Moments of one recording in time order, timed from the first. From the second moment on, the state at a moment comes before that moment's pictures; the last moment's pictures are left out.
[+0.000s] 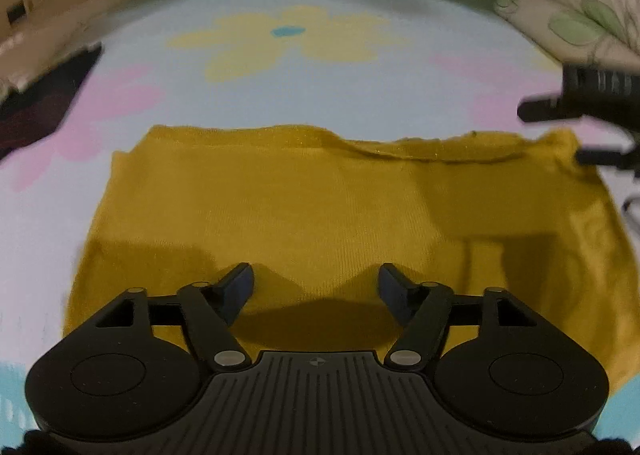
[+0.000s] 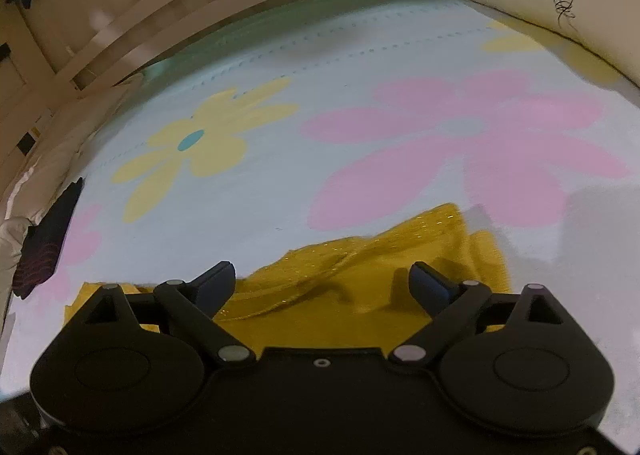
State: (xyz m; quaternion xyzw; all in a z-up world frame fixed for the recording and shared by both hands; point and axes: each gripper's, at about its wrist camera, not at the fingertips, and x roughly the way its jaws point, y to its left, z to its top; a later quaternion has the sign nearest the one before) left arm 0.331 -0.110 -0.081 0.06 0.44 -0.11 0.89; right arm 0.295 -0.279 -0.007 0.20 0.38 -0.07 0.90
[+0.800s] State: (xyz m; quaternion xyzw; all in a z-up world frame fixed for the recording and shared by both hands) left arm 0.289 -0.116 -0.079 0.06 0.40 -0.06 0.91; right arm 0.299 -0.254 0.023 0.15 0.39 0.00 0.91
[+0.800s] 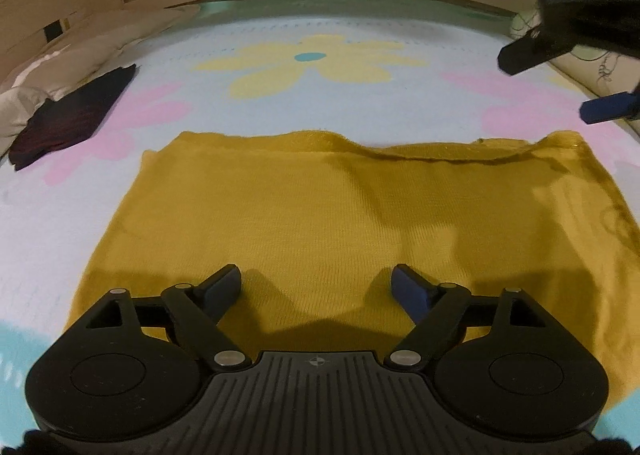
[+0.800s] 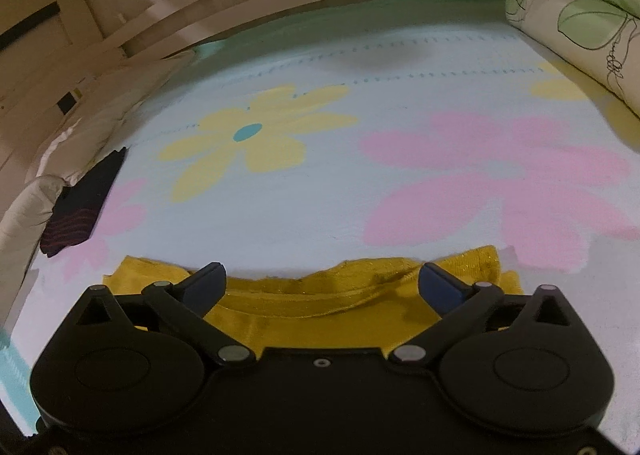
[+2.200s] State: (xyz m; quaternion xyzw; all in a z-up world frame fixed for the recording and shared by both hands) left arm 0.267 -0.095 -0.089 0.07 0.44 -0.14 0.89; right arm 0.231 -0.236 0.017 0.25 0.45 -0.02 0.86
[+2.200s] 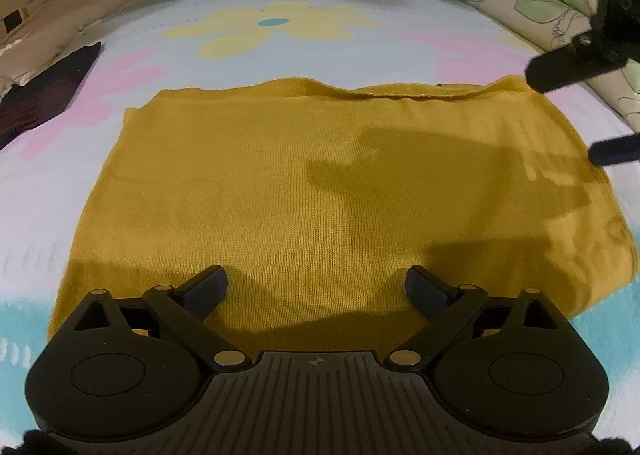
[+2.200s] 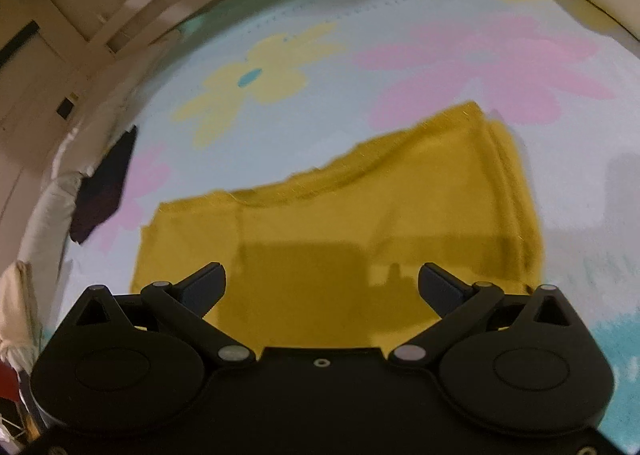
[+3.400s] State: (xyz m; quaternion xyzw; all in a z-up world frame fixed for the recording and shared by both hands) left arm 0.360 -0.112 -0.049 0.00 0.48 -0.08 0.87; right arm 0.191 -0.357 -0.003 0.41 0.41 0.01 0.81
